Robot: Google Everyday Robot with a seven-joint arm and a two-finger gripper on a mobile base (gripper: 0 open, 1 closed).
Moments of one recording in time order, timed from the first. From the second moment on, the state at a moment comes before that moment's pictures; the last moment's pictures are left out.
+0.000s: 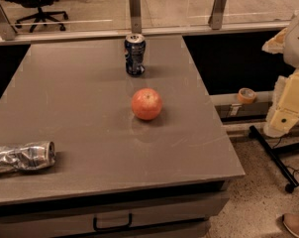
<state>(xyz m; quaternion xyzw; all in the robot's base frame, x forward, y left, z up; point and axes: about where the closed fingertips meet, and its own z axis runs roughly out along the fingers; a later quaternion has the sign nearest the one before) 0.438 -0.217 0.976 -0.60 0.78 -0.03 0.16</state>
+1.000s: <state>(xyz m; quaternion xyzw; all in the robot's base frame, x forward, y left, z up) 0.501 -0.193 0.981 -0.57 0.76 0.06 0.31</state>
